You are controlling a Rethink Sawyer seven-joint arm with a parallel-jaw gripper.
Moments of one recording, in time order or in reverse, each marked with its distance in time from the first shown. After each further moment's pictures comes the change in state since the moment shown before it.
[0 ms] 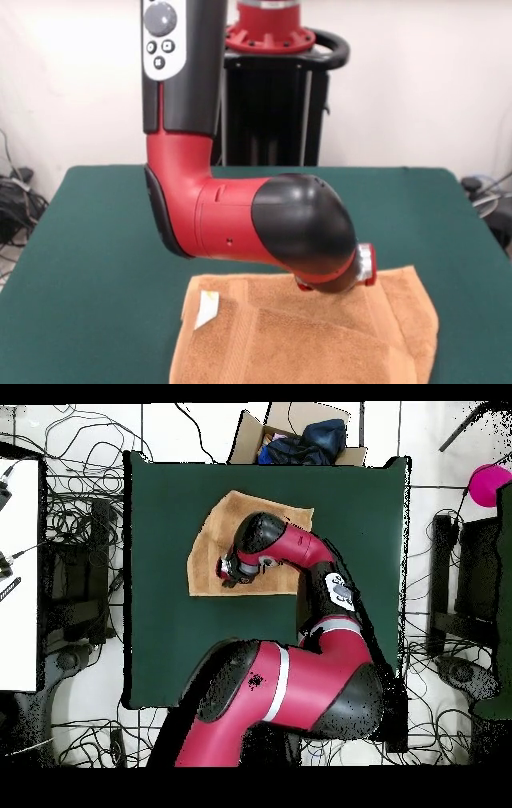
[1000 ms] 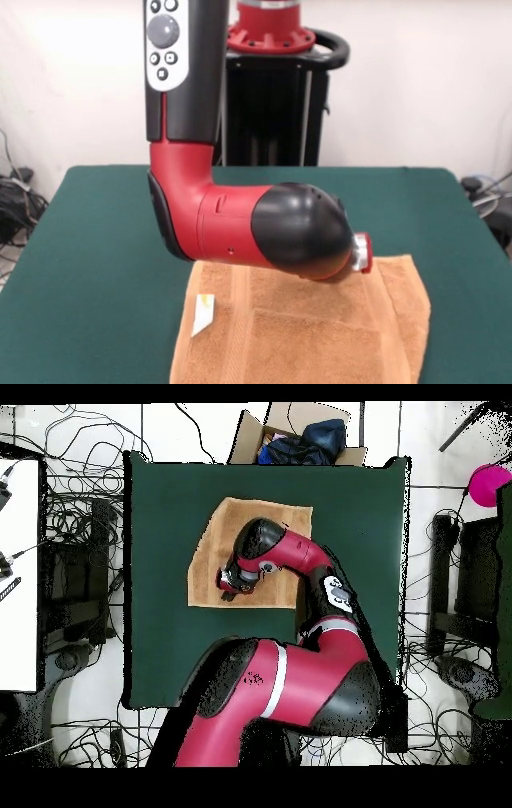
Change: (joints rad) arm 0.004 0.027 -0.020 0.009 0.000 0.093 0.000
